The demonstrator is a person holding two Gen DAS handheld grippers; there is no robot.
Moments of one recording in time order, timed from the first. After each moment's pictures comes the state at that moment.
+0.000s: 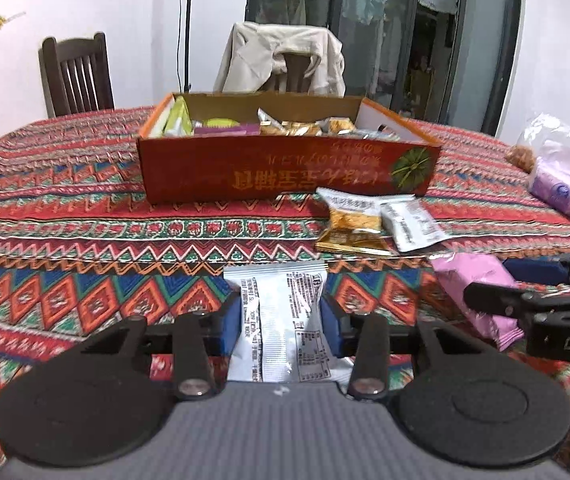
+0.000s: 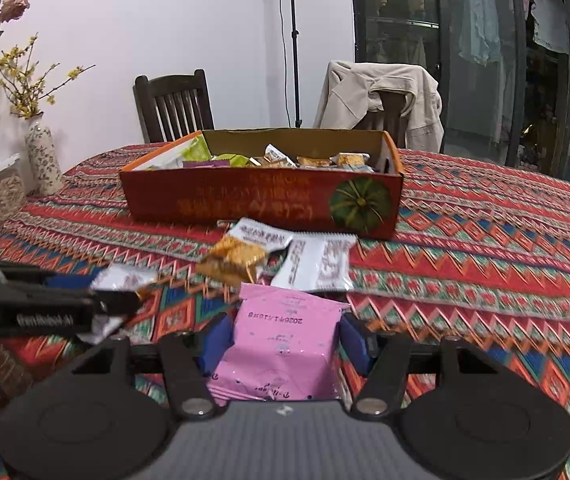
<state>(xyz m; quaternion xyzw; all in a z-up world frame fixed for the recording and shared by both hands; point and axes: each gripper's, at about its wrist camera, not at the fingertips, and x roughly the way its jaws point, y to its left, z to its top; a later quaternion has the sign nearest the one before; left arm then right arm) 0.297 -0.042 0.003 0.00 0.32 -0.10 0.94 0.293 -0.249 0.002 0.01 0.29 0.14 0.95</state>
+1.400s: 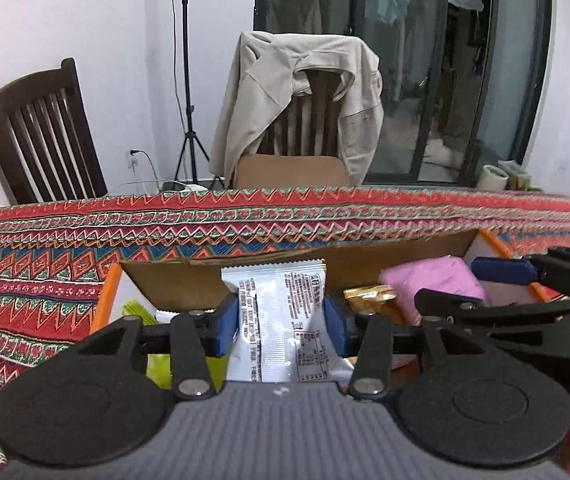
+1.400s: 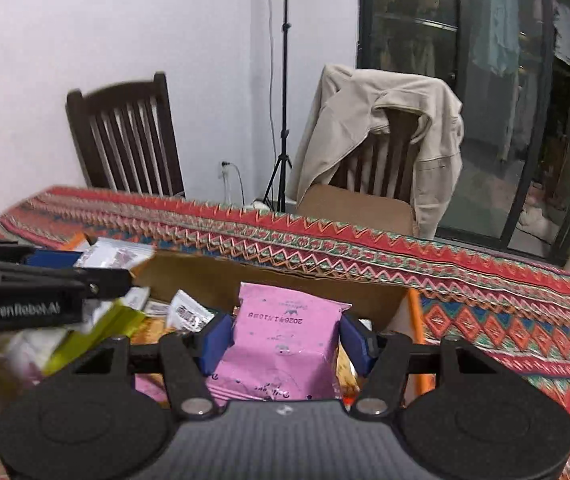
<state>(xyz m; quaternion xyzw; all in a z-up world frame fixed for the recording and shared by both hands) 0.620 -0.056 0.046 0.03 0.32 -0.07 0.94 0.636 -0.217 0.044 -0.03 0.31 0.12 0.94</state>
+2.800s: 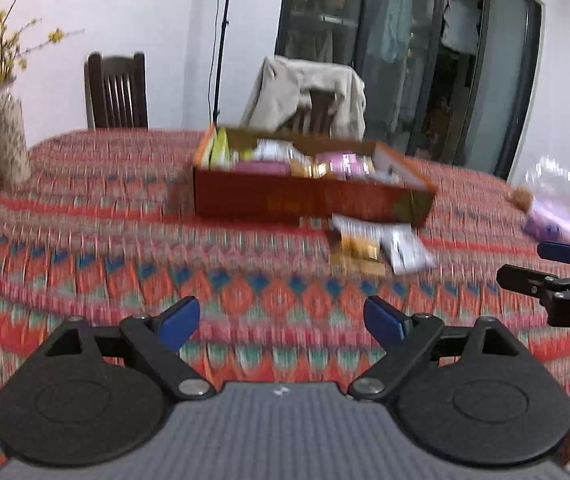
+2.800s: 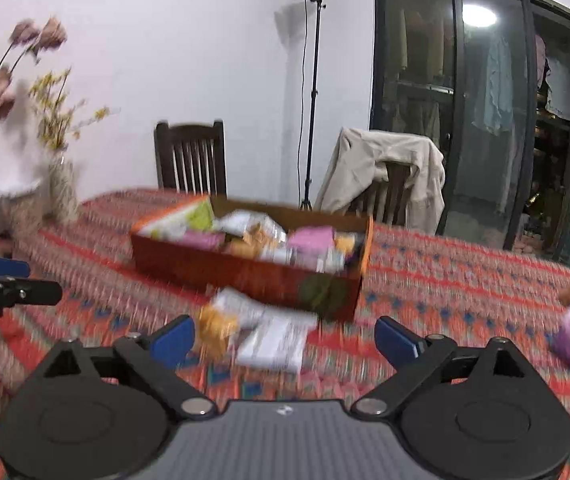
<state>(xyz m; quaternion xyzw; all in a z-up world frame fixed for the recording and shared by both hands) 0.235 -0.024 0.027 -0.03 0.29 -0.06 0.96 0.262 -0.283 0.039 -0.04 0.22 0.14 0.96</state>
